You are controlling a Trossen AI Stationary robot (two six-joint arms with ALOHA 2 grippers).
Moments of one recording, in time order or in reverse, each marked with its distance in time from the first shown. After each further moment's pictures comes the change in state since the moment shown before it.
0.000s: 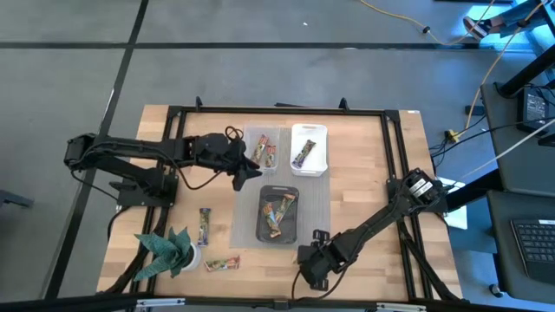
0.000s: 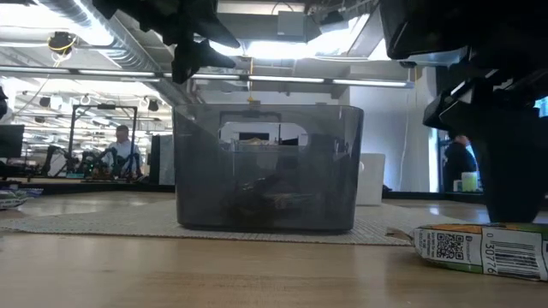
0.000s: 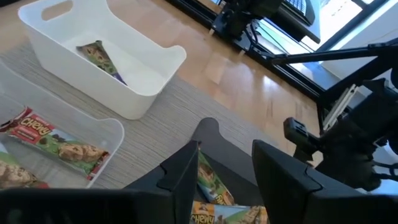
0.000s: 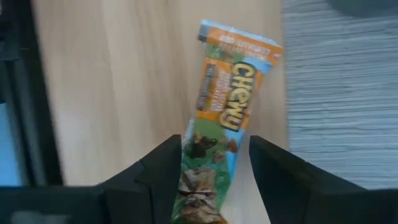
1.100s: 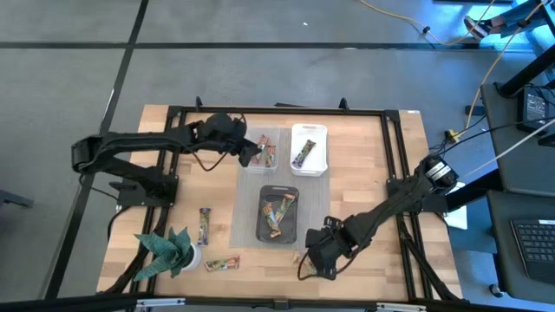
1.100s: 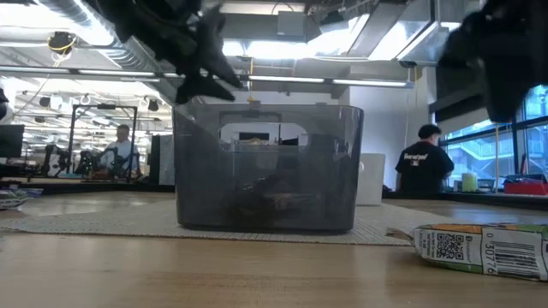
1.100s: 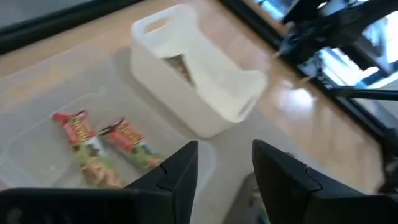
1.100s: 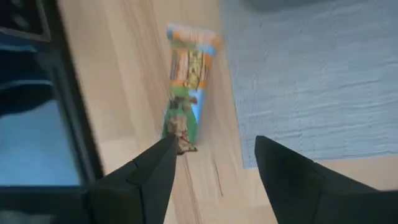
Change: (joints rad) left arm 0.250 0.073 0.000 0.003 0.044 0.024; right arm -0.042 -0.196 0.000 -0.202 -0.034 0.072
